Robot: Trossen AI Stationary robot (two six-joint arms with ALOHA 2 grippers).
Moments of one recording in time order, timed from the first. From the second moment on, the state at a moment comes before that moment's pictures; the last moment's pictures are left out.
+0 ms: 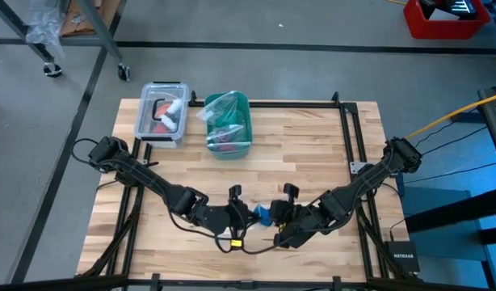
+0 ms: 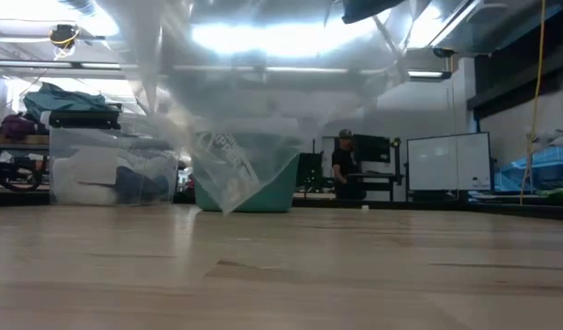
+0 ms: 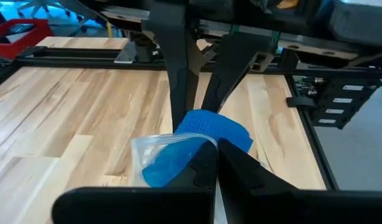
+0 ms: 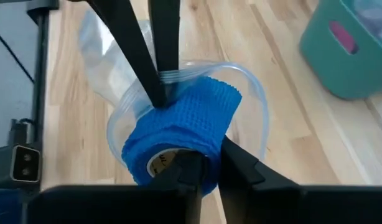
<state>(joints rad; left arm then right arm) -0.48 1.72 1.34 -0.07 -0.55 -0.25 0.61 1.67 1.44 -0.73 0.53 0.65</state>
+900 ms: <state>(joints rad) -0.48 1.72 1.34 -0.07 -0.55 -0.24 0.60 1.66 1.45 -0.70 0.42 0.57</state>
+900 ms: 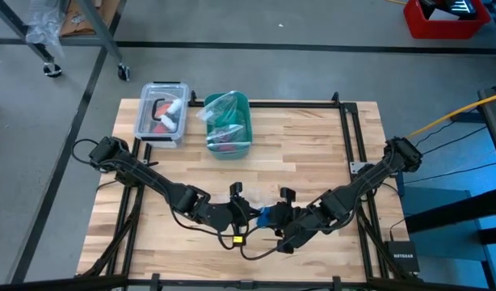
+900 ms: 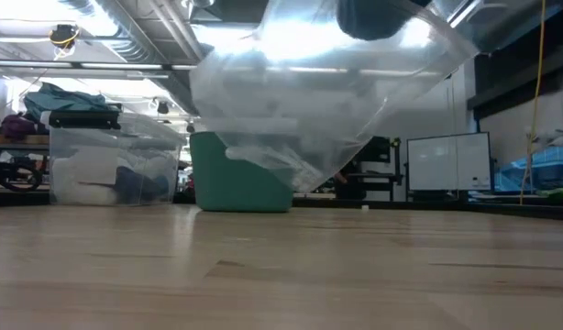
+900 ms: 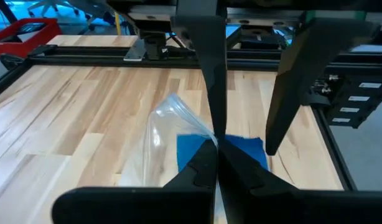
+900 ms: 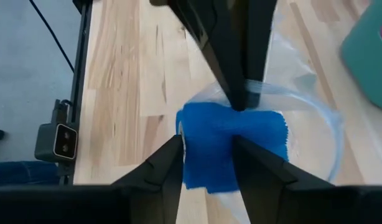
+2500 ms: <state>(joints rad) -0.50 1.72 1.34 0.07 -0.52 -0.37 0.73 1.53 1.45 -0.70 0.44 0.11</state>
